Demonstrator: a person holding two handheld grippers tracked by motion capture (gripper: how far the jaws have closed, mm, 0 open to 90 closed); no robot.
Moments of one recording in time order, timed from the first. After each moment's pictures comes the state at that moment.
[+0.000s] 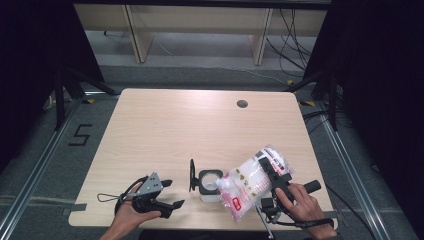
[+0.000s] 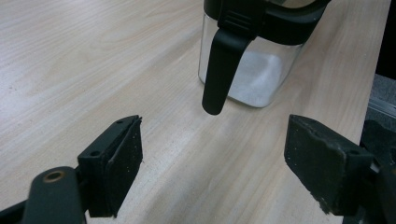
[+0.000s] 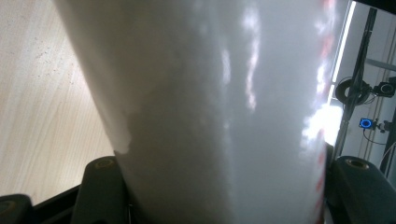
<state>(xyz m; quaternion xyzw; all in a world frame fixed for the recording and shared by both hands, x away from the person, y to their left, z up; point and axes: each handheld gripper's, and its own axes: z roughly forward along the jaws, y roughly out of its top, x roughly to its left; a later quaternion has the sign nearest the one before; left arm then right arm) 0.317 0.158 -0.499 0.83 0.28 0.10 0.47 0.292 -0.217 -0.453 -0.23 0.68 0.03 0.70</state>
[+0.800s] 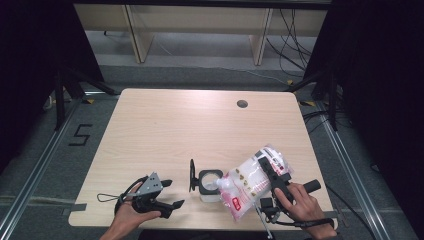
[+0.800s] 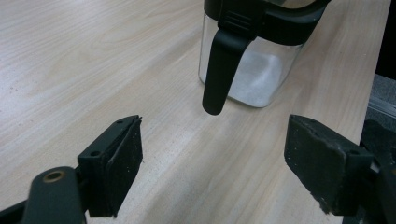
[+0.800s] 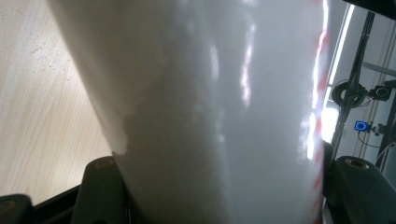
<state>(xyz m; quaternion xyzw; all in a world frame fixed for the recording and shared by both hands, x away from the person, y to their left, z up) 0.316 0.157 -0.500 0.82 0.29 0.10 0.47 0.292 -0.216 -0.454 -0.22 0.68 0.02 0.70</state>
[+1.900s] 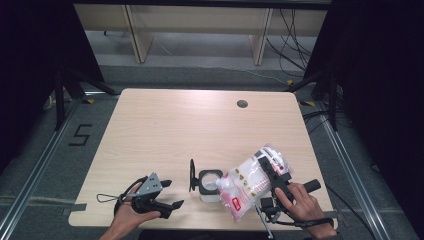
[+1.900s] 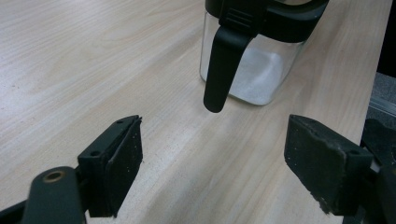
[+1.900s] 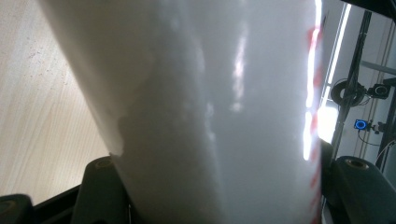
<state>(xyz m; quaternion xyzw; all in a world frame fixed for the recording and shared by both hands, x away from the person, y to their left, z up) 0.317 0.160 -0.500 0.83 0.28 0.11 0.47 0.292 -0.216 -0.452 -0.22 0.68 0.03 0.70</state>
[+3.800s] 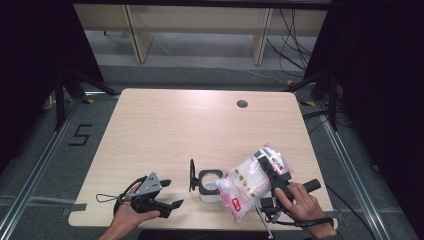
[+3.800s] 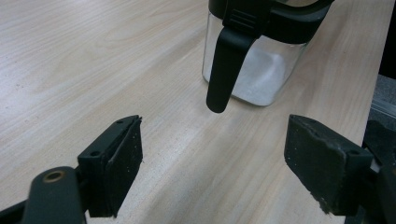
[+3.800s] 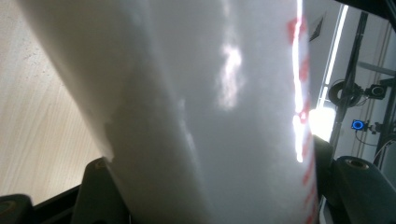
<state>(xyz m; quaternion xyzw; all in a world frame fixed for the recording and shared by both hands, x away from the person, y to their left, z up) 0.315 0.160 -0.501 0.83 0.29 0.11 0.47 0.292 -0.216 -0.451 -0.22 0.67 0.03 0.70</state>
